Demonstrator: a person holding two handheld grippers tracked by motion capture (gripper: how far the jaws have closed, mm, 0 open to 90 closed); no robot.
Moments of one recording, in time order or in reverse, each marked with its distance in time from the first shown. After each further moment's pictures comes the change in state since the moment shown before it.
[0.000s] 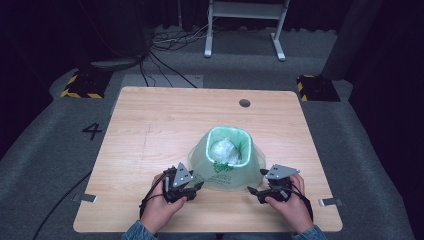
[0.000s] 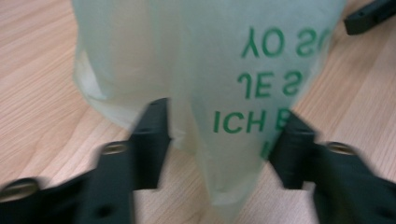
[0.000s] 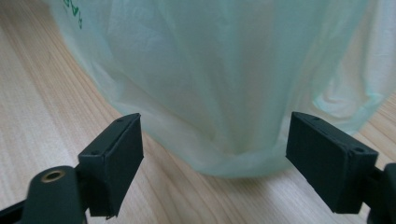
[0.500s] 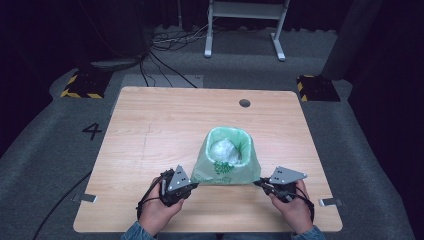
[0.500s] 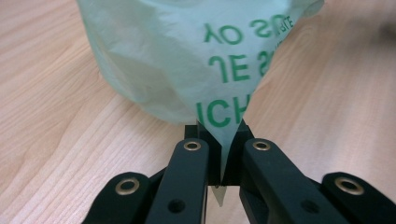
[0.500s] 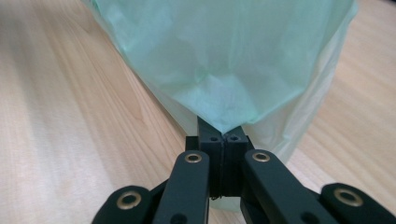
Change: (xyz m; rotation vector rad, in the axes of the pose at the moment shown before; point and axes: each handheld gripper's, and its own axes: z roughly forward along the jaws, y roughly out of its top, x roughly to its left) left arm -0.011 0.006 -0.026 -0.053 -0.051 0.045; right arm 0.011 0.009 -0.027 -0.135 0.032 -0.097
